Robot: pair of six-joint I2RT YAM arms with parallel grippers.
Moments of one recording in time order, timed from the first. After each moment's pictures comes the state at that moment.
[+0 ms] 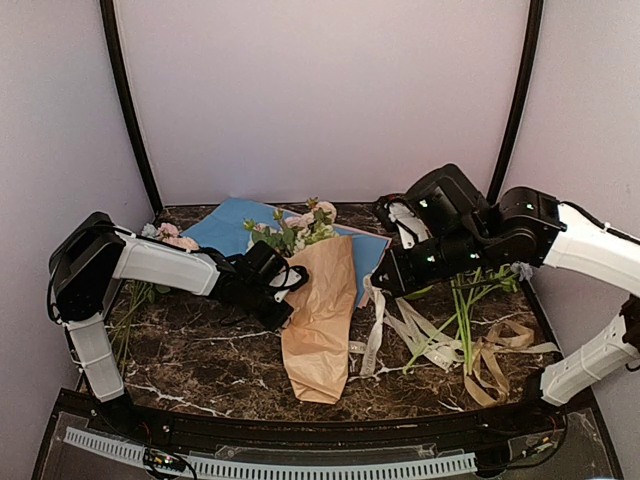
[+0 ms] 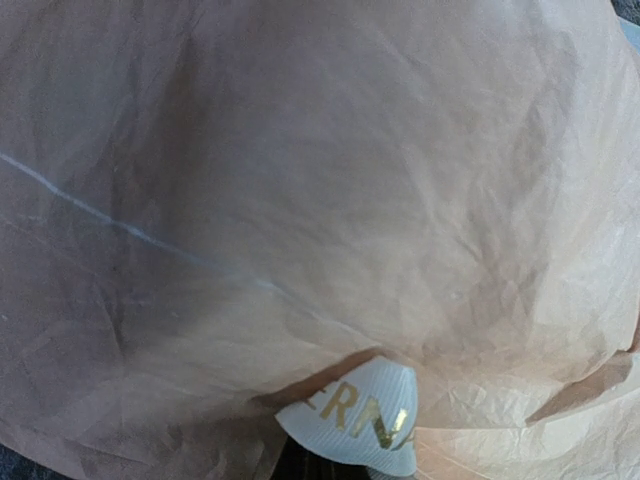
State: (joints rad) left arm -0.78 1.85 1.05 -0.28 0.03 -0.02; right arm 1.09 1.32 1.37 -0.88 0.09 0.58
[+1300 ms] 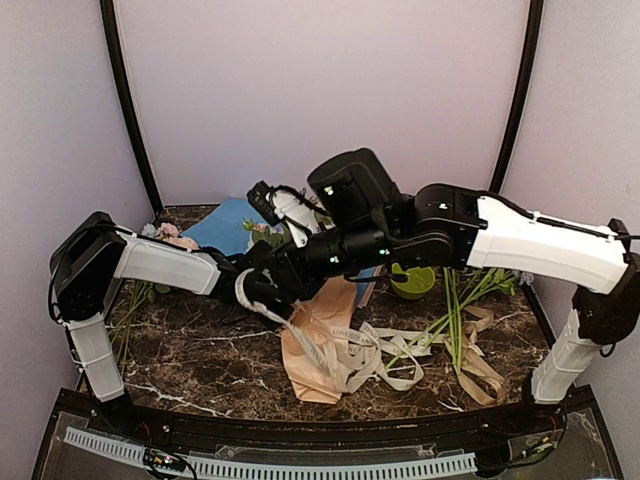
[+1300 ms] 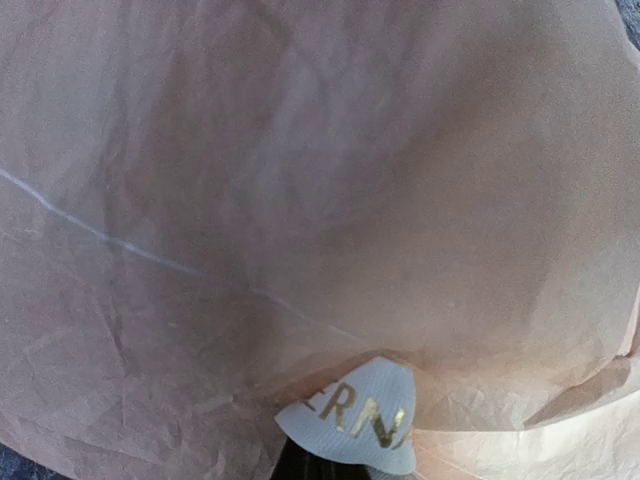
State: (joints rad) left arm -0.78 1.86 1.06 -0.28 0.04 -0.02; right arm 1.28 1.65 1.72 -0.53 -0.06 0.28
